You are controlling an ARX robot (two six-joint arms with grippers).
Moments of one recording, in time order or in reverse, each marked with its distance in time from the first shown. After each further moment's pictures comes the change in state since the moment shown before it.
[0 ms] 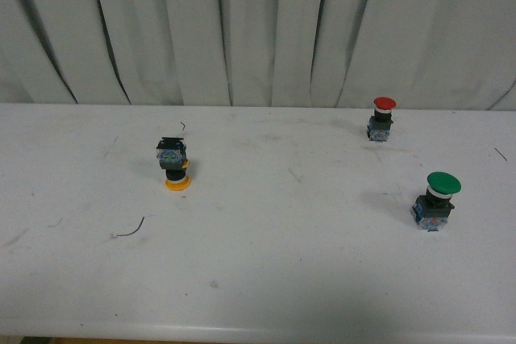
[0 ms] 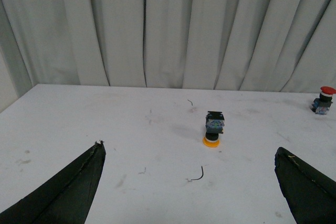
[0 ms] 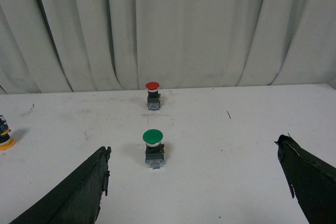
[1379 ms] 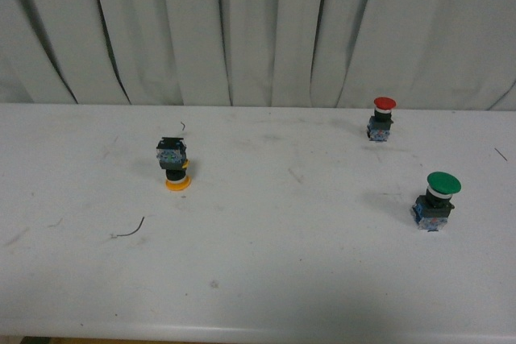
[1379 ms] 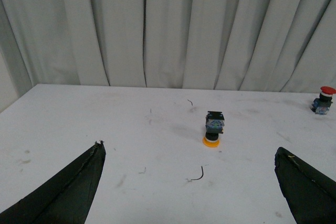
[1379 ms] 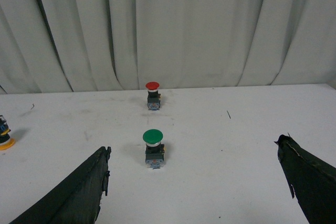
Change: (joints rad) left arm 0.000 0.000 0.000 0.000 0.000 0.000; right arm 0.000 0.000 0.000 0.000 0.000 0.000
